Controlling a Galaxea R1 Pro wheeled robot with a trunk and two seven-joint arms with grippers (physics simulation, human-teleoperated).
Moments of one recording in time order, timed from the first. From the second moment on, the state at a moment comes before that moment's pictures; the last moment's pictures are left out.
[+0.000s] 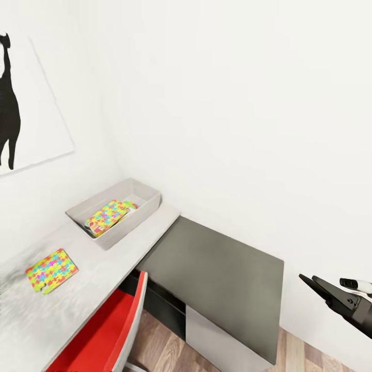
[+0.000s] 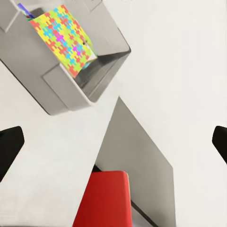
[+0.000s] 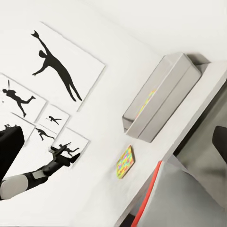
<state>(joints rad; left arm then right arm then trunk) -0.98 0.96 -0.09 -0.02 0.51 0.52 -1.57 -0.03 -0.28 -0.59 -1.59 -0.75 0.93 1.22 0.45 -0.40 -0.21</state>
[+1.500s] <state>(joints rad) -0.98 0.96 -0.09 -0.02 0.51 0.50 -1.57 -0.03 -0.28 -0.58 -1.59 -0.75 0.92 1.22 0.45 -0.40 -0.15</state>
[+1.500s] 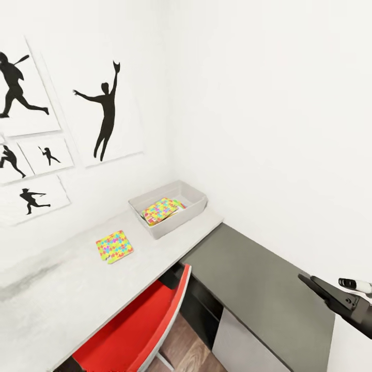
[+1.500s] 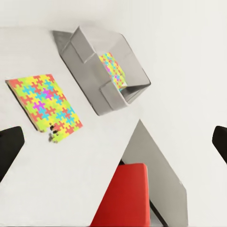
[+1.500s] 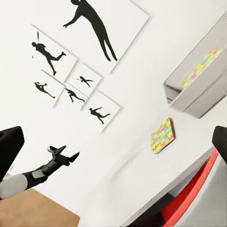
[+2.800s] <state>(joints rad) -0.98 0.96 -0.09 -0.02 0.51 0.50 -1.57 -0.03 -0.28 -0.58 -1.59 -0.75 0.94 1.10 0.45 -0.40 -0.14</state>
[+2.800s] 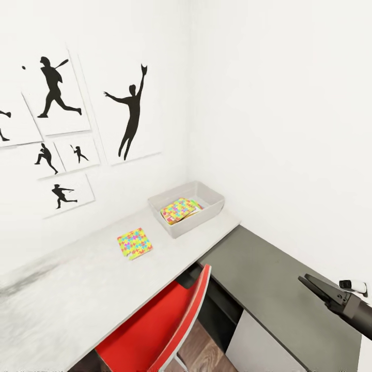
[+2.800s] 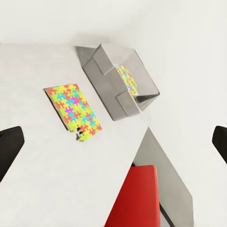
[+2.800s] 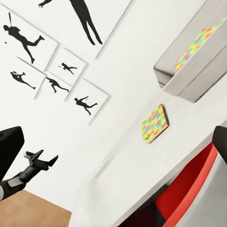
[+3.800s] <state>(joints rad) -0.98 0.96 -0.09 -0.02 0.51 0.50 -1.57 -0.03 -0.28 -0.58 -1.59 -0.75 0.93 1.10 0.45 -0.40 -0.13</state>
